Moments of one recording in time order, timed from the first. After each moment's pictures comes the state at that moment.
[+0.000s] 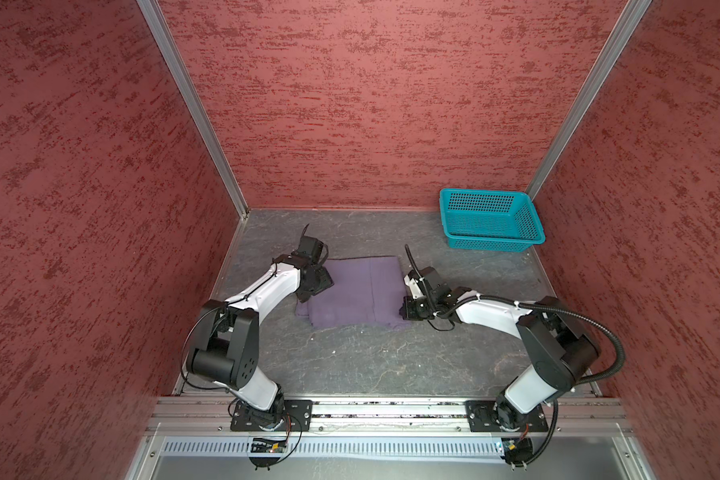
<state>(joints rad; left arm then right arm) -0.26 1.61 1.08 -0.70 -0.03 -0.78 0.61 1.64 0.82 -0.17 -0.30 0.60</state>
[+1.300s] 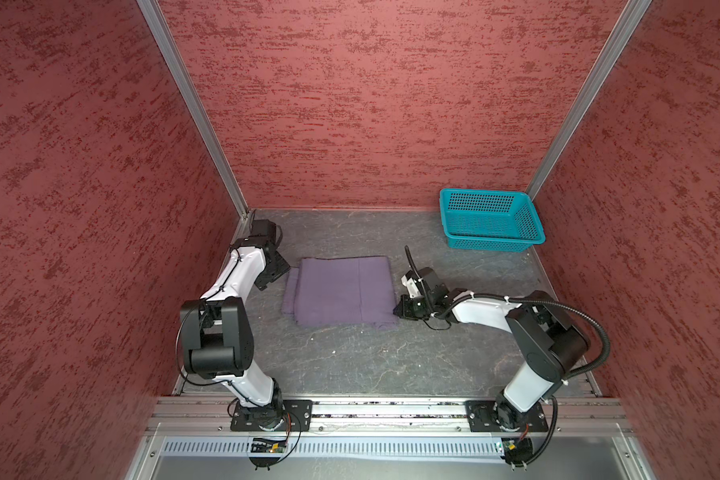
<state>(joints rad) 0.05 1.61 1.26 -0.87 -0.14 -0.69 0.60 1.69 0.82 -0.07 -0.38 0.68</state>
